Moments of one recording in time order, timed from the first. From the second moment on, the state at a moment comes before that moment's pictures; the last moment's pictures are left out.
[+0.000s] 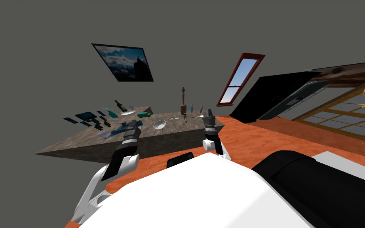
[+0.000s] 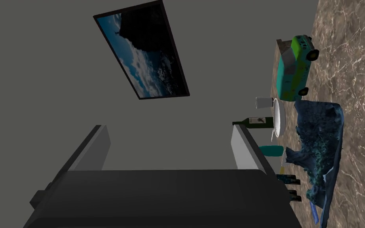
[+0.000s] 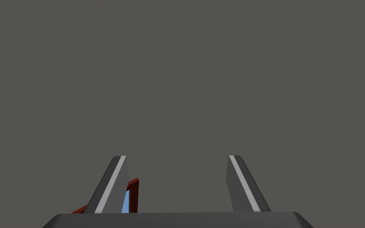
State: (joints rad) left arm 0.33 0.16 0.11 -2.24 -0.14 0.13 0.13; right arm 0.47 0.03 -0.06 -2.24 -0.01 -0.54 0.01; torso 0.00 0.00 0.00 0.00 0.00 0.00
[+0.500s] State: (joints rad) left arm 0.30 0.17 0.14 -2.24 -0.15 0.26 0.18; right arm 0.47 0.03 -0.06 -2.24 -0.01 -0.54 0.01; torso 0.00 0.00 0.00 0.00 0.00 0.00
